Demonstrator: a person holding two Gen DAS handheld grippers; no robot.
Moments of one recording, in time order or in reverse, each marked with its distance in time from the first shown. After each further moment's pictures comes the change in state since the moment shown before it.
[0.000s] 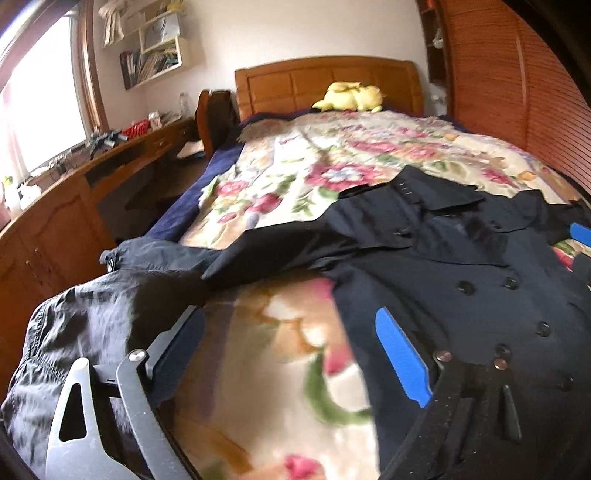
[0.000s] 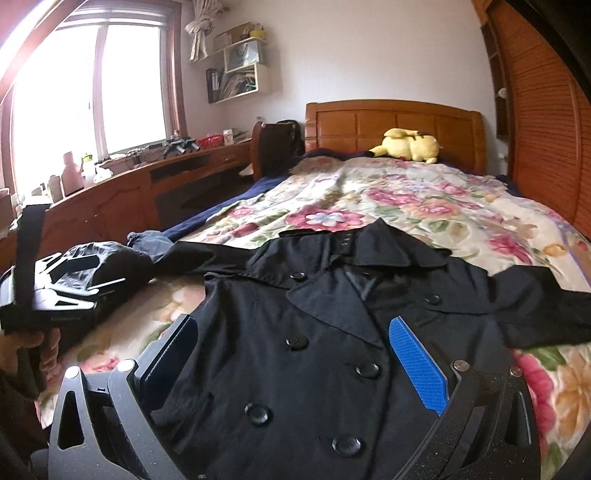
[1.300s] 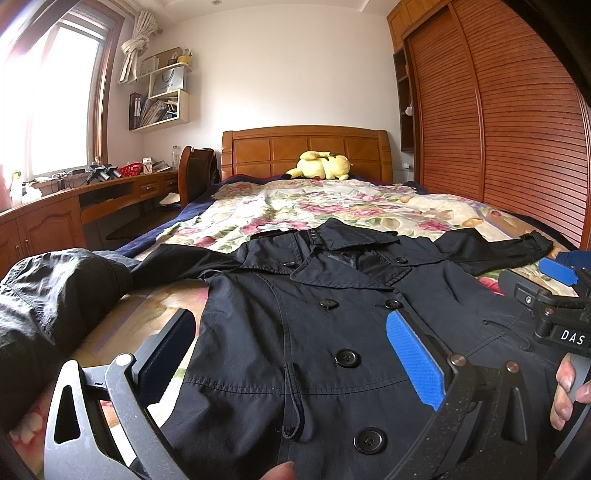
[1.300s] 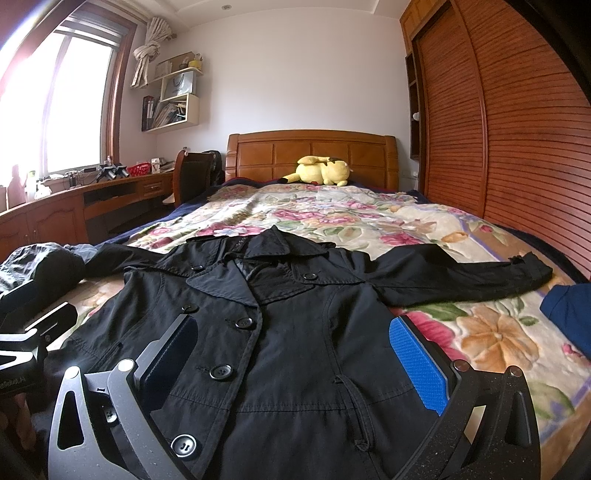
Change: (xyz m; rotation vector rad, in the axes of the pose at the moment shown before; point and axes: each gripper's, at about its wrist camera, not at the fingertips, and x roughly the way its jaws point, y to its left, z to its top) left arm -0.087 -0.149 -0.081 -0.087 -0.322 -0.083; right arm -0.079 -0.006 -0.073 0.043 -0.149 -0.336
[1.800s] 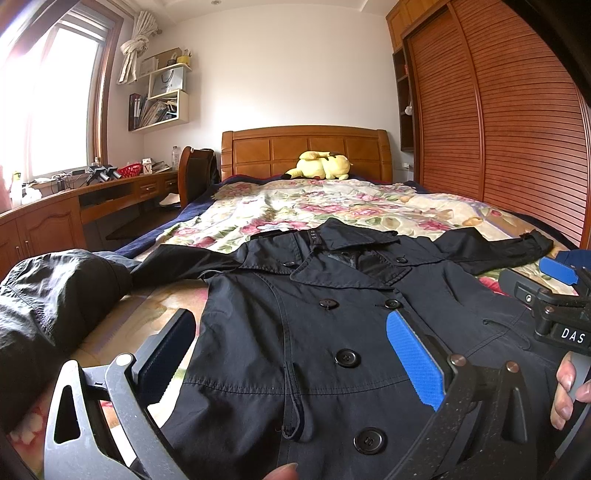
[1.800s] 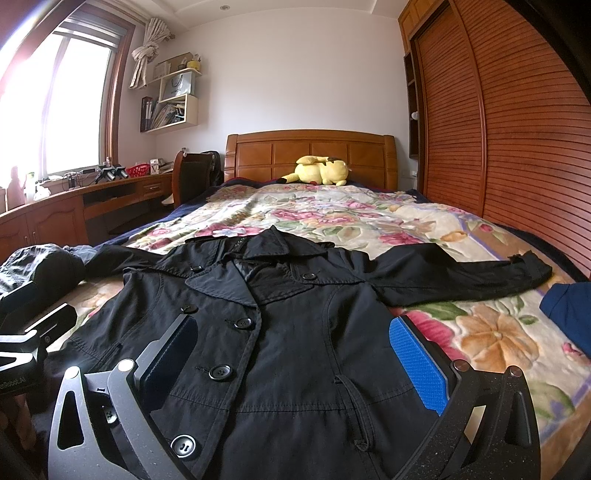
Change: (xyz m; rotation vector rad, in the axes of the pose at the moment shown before) left arm 0.000 0.000 0.000 0.001 0.001 0.001; right arm 0.002 0.001 0.000 0.005 -0.002 -0.003
